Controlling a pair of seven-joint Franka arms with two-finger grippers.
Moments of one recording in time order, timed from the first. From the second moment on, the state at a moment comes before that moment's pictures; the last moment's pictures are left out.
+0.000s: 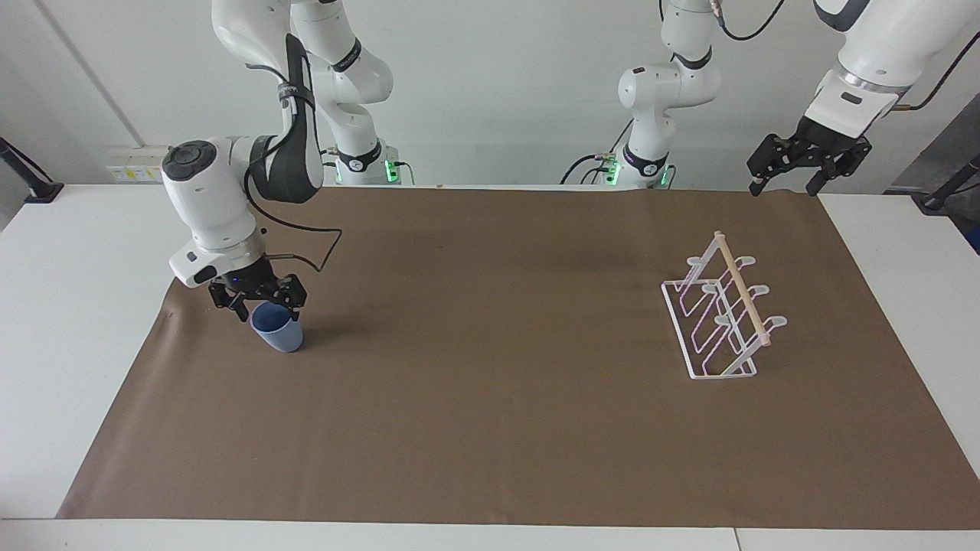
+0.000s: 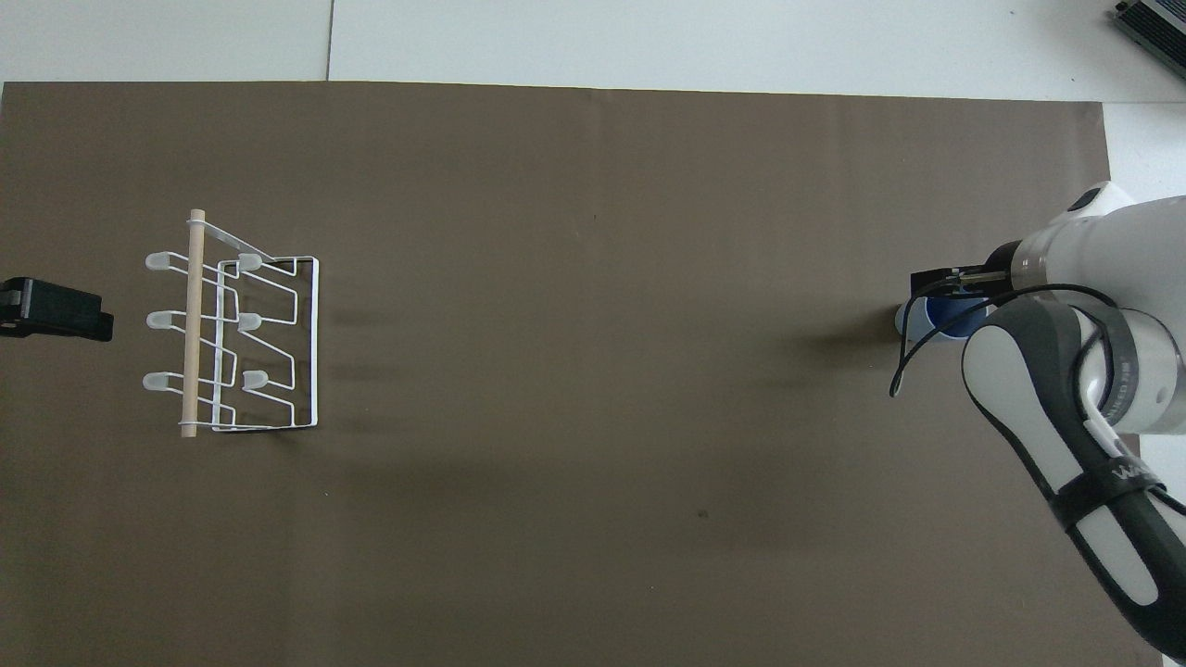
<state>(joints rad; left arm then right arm) 0.09 -0.08 -0.13 -1.59 -0.02 1.50 0.00 -0.04 0.14 -0.01 -2.00 0.01 2.28 -0.08</state>
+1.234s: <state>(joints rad) 0.09 -0.08 -0.13 -1.60 -0.02 1.50 0.00 -0.03 0.15 0.03 -2.14 0.01 2.42 -0.05</state>
